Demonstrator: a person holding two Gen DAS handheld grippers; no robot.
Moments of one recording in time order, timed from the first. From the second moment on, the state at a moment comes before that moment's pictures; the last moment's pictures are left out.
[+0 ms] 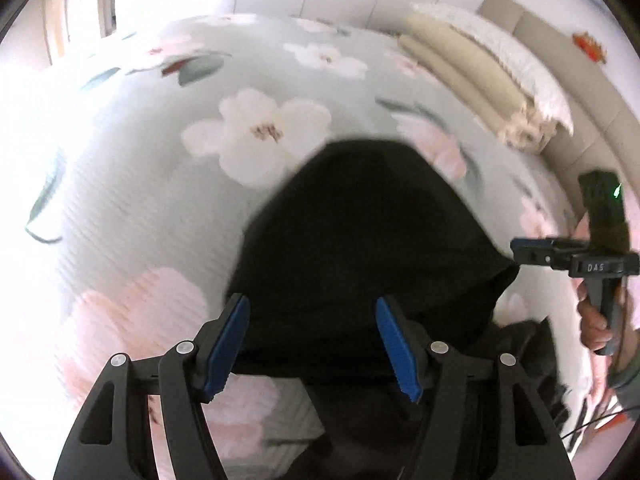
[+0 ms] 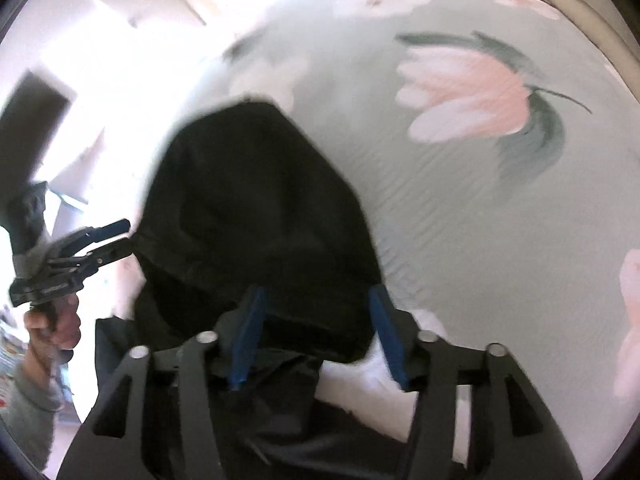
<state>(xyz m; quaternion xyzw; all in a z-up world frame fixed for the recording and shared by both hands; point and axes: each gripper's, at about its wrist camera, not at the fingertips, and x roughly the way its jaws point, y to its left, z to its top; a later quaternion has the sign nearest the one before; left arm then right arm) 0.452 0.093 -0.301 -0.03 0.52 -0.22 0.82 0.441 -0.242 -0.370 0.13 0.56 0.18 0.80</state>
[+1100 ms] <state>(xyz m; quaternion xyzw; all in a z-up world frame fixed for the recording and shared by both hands) 0.295 0.114 -0.190 -0.07 0.42 -0.32 0.84 0.329 -0.167 -0.275 0.04 0.50 0.28 0.82</state>
